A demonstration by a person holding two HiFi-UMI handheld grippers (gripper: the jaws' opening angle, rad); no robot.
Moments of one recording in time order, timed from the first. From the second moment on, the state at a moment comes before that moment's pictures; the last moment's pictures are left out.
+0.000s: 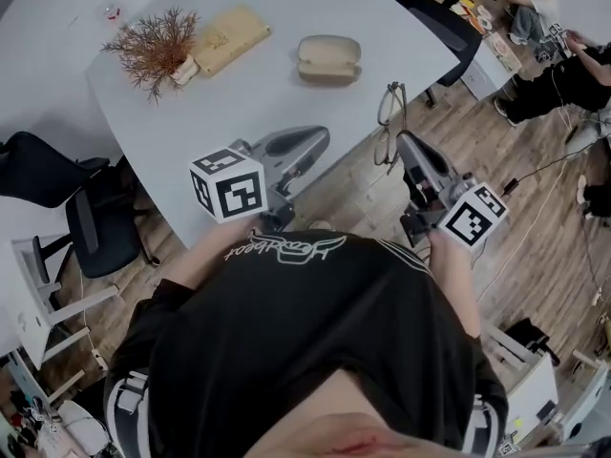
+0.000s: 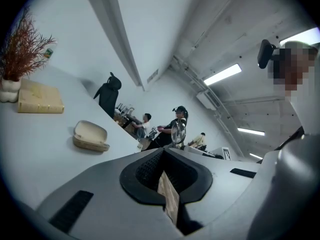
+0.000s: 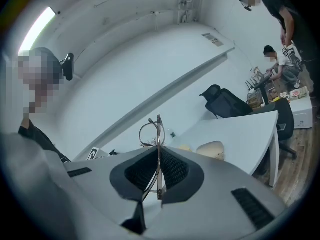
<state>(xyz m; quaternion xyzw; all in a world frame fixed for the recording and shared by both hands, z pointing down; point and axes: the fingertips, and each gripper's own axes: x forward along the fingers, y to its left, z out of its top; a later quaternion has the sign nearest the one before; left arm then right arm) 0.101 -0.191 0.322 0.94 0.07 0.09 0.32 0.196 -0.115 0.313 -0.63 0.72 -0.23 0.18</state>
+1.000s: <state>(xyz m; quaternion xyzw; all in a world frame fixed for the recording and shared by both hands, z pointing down) 0.170 -0.293 0.345 0.93 -0.04 0.08 0.35 0.281 -0.240 0.331 -0.56 0.77 -0.26 0.13</state>
